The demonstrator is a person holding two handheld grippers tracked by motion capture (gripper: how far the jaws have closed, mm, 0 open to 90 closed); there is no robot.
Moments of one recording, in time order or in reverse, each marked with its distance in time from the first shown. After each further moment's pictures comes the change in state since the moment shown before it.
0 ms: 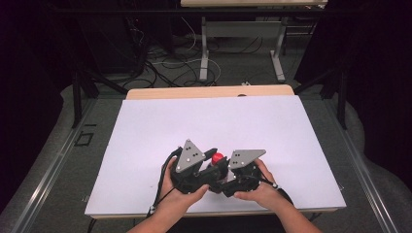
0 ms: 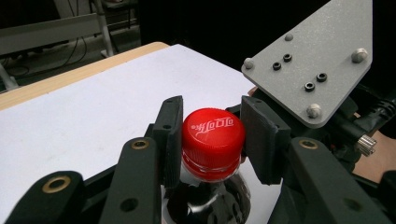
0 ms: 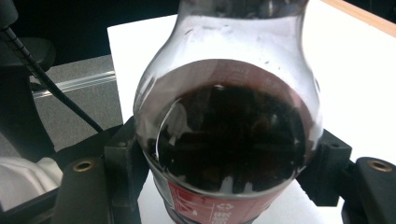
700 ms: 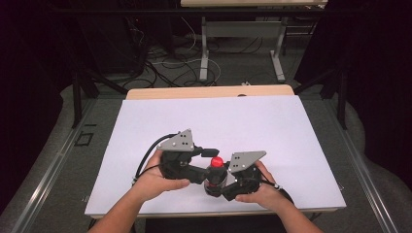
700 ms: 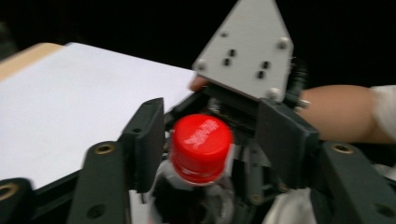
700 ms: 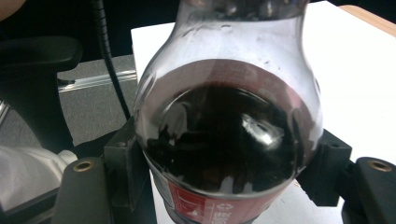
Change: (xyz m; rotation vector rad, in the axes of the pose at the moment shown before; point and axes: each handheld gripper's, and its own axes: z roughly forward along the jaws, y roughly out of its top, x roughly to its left) left arm 0.048 0.015 -0.004 0.078 -0.505 0.128; right arm 0.005 0.002 -0.002 -0.013 0.076 -0.051
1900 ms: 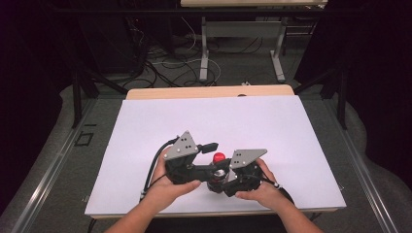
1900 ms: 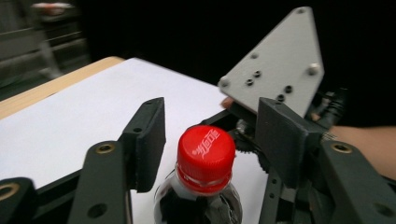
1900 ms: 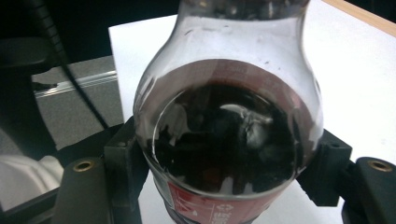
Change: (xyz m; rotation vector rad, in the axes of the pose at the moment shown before) left arm -0.010 -0.002 0.009 -0.085 0.213 -0.006; right arm -0.005 -0.003 0.000 0.008 -0.059 0.054
